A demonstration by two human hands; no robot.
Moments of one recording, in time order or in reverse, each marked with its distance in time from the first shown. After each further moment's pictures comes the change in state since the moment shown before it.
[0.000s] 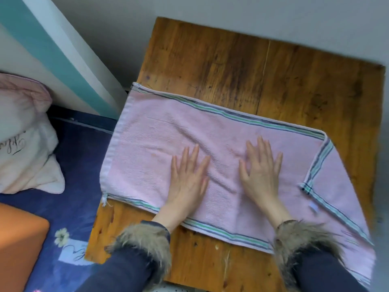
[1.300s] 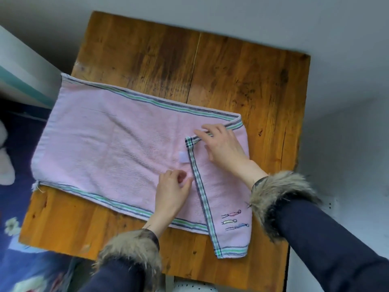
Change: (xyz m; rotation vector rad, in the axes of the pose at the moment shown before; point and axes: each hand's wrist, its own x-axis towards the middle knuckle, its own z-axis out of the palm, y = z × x) left_hand -0.004 0.159 0.031 -0.542 -0.073 -0.481; right_hand 0.034 0.107 -0.068 0.055 -0.179 -0.520
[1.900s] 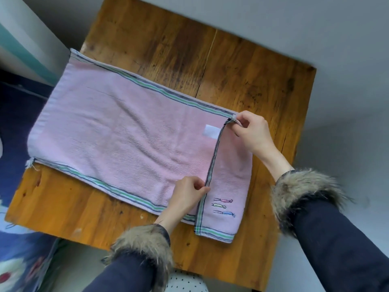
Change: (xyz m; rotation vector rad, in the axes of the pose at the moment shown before) left_hand -0.021 0.026 0.009 -0.221 -0.297 -0.130; right_hand 0.004 0.017 -0.055 0.570 0.146 0.449
